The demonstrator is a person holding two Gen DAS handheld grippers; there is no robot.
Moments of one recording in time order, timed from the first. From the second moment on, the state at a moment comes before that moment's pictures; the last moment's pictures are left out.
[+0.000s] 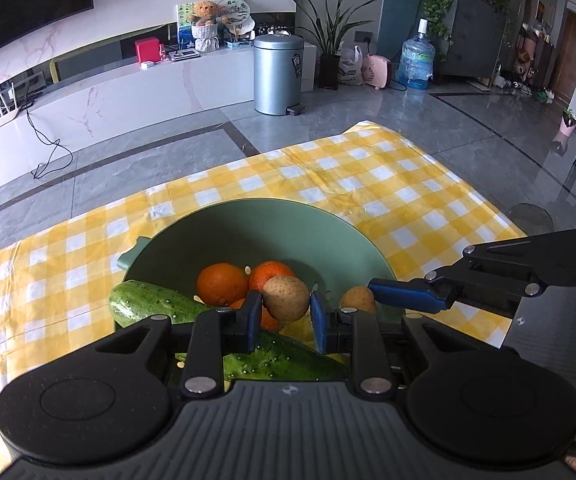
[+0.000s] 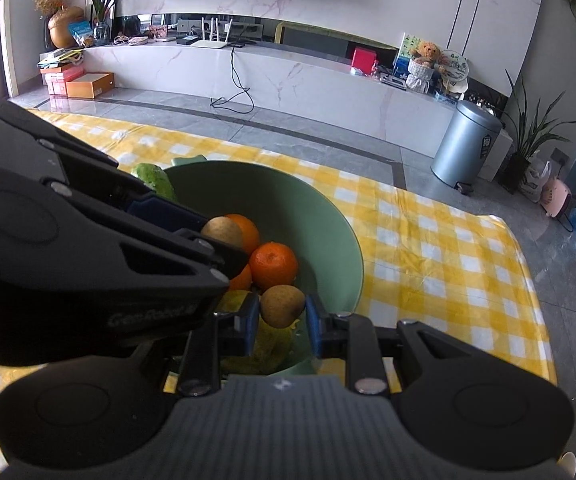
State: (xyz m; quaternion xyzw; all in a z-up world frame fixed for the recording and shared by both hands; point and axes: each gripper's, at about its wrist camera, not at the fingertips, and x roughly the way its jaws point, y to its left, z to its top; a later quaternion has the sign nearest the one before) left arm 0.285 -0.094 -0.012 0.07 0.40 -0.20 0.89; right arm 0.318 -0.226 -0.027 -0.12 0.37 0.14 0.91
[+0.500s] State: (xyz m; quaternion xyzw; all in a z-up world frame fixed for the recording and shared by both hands) left arm 0.289 -0.102 -0.022 0.07 0.39 -0.21 0.89; right arm 0.323 -0.224 -0.036 -0.12 0.38 0.15 0.90
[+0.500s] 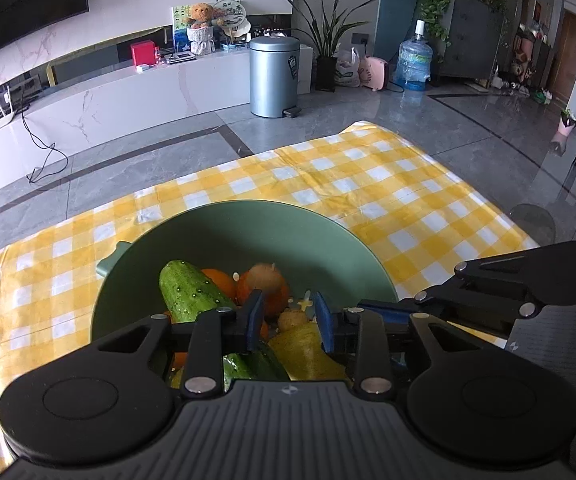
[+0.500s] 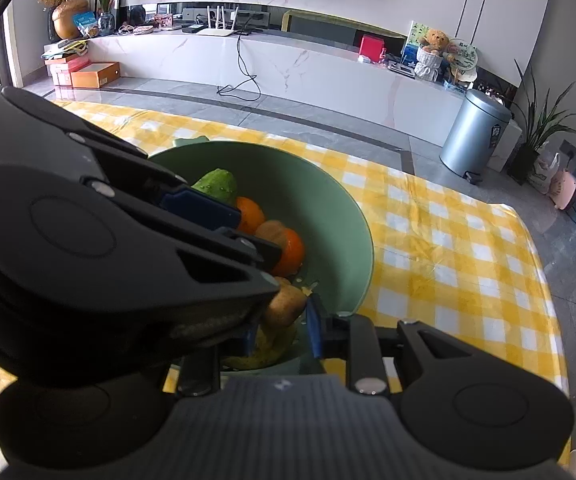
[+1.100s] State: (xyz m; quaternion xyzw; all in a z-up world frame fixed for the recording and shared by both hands) left arm 0.246 -0.088 0.014 0.06 0.34 -0.18 0.92; right arm 0.301 -0.227 -0.012 -0.10 0.35 0.15 0.92
